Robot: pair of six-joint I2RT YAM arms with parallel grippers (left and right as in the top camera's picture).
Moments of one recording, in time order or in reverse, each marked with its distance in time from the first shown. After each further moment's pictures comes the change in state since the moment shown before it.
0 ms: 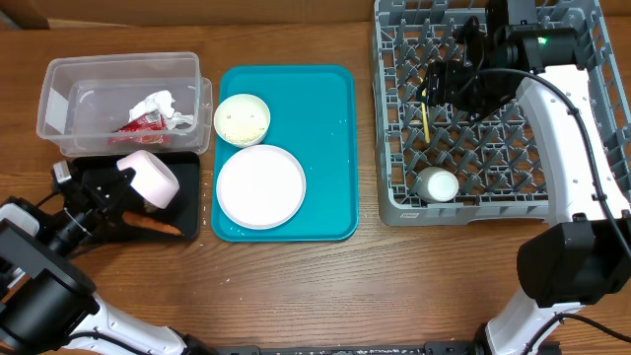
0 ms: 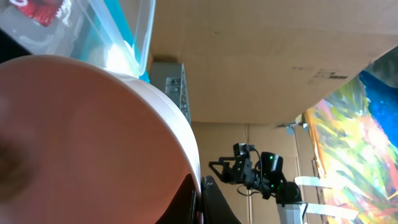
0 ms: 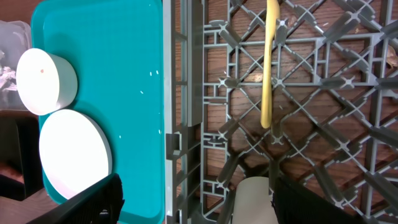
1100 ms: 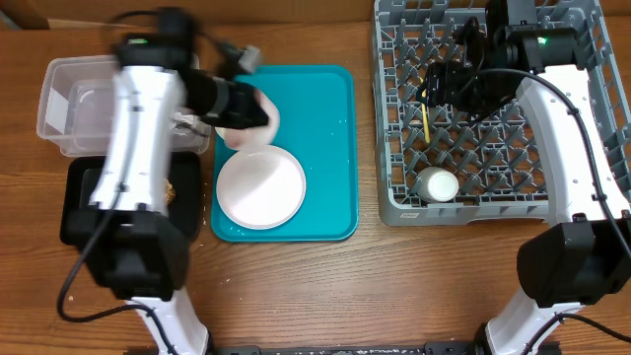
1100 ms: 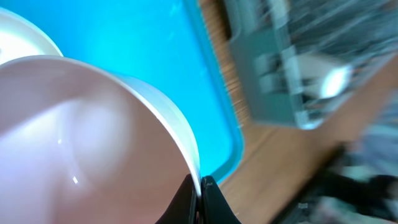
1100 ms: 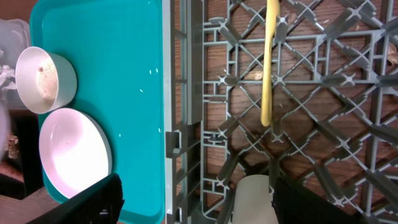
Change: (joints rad) left arm -0.983 -0.007 0.769 -0.012 -1.004 -0.432; right arm 0.000 0.000 0.000 -0.007 0.000 0.000
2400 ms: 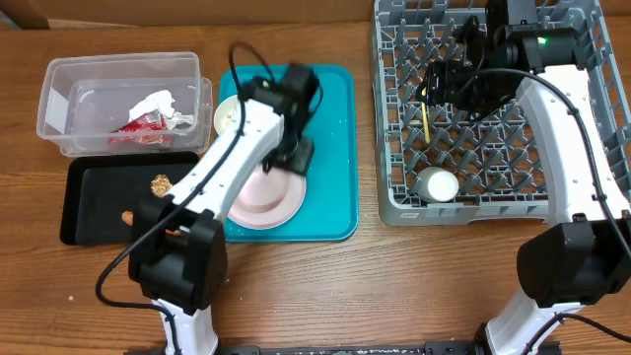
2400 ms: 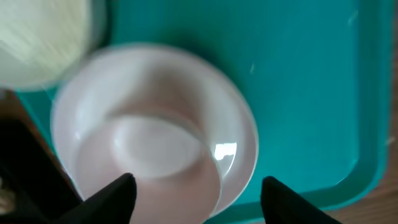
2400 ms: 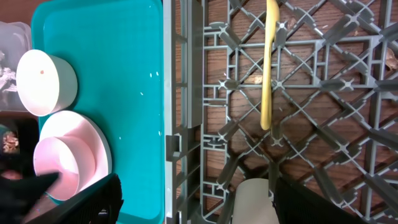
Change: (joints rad) left arm -0.297 0.000 -0.194 0.160 -0.612 -0.312; right arm 0.000 0.000 0.000 0.011 0.002 0.000
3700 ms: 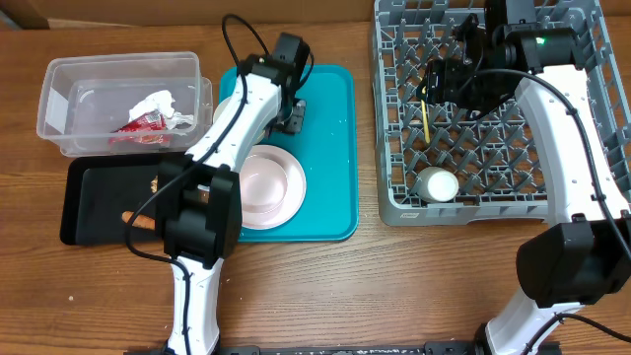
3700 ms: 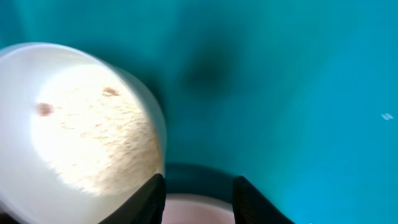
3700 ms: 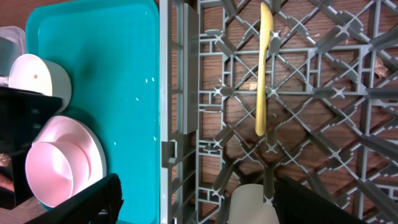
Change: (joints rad) left arm 0.078 0.271 0.235 0.118 -0.105 -0.039; right arm 0.006 0.000 0.000 0.019 0.026 0.000
